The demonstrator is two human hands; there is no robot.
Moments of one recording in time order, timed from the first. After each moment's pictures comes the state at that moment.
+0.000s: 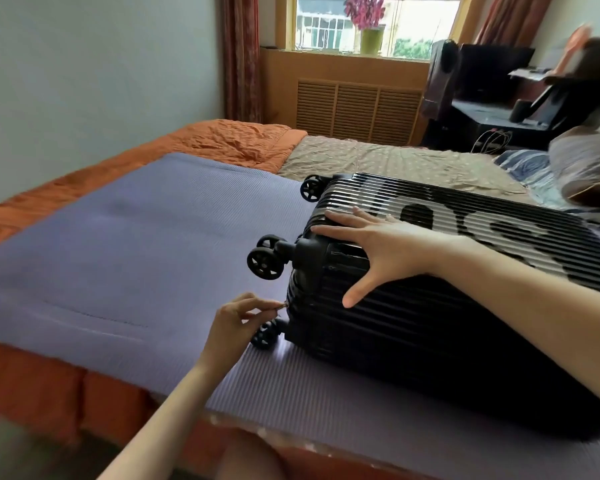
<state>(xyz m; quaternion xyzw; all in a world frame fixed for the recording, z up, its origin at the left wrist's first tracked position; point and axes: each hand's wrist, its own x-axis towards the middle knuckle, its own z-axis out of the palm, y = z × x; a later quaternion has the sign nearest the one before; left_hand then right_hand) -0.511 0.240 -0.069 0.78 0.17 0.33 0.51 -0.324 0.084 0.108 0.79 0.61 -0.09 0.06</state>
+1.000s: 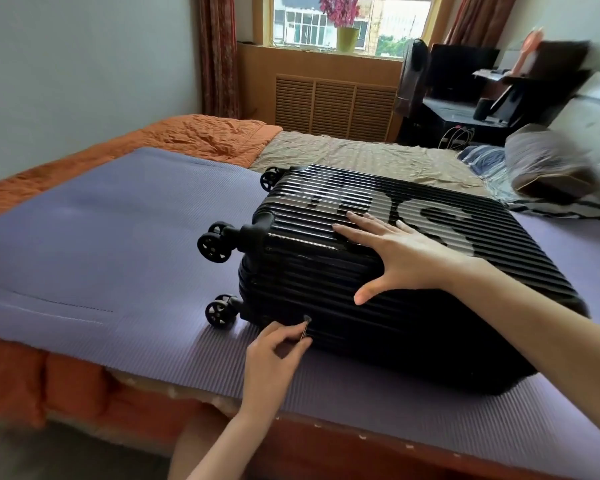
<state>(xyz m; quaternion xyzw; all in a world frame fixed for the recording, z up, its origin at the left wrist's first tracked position) -0.491 0.077 -0.071 0.74 0.23 0.36 0.52 -0.296 -0.025 0.094 0.82 0.57 -0.06 0.01</state>
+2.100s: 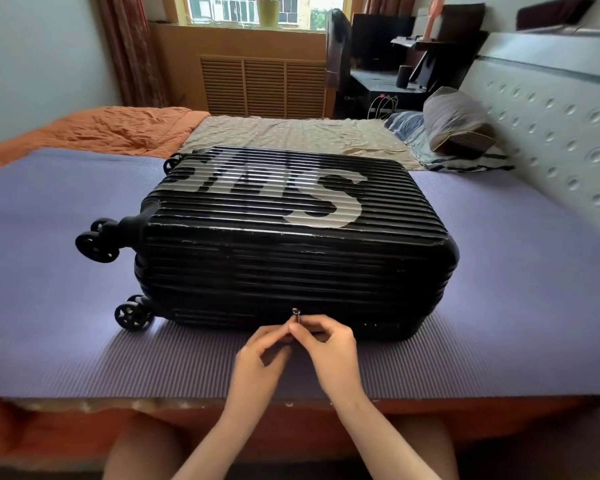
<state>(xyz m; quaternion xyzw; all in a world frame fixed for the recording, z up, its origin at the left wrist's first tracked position) -0.455 -0.016 -0.079 0.77 0.15 0.24 0.57 -0.384 -0.113 -0.064 0.75 0.15 -0.11 -0.64</state>
